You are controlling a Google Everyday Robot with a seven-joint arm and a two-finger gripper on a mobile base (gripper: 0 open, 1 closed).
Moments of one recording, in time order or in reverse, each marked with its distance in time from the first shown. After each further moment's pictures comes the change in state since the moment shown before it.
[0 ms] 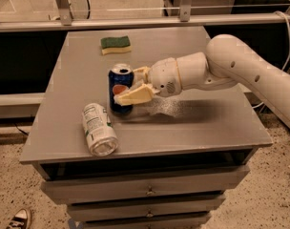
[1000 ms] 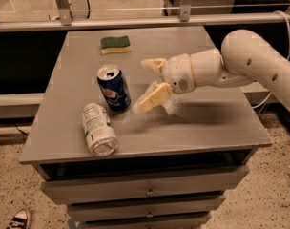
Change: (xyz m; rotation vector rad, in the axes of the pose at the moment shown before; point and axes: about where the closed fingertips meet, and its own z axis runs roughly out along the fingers) arm 0.006 -0.014 -0.035 0.094 0.050 -0.021
